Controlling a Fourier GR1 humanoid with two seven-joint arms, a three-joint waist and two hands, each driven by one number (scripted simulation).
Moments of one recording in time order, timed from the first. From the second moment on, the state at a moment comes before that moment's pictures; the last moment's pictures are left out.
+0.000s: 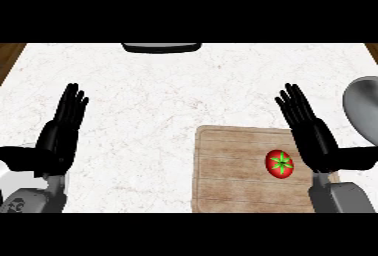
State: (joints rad) left arm -0.11 0.37 -0.17 -1.56 0.32 0.29 -0.08; right arm -0.15 -0.22 0.08 -1.48 -0.34 0.09 -0.16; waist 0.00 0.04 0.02
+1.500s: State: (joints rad) left arm -0.07 0.22 -0.33 -1.56 0.18 0.22 -0.14; right arm 0.23 -0.64 -0.08 -2.04 0.04 0.09 0.22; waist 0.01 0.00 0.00
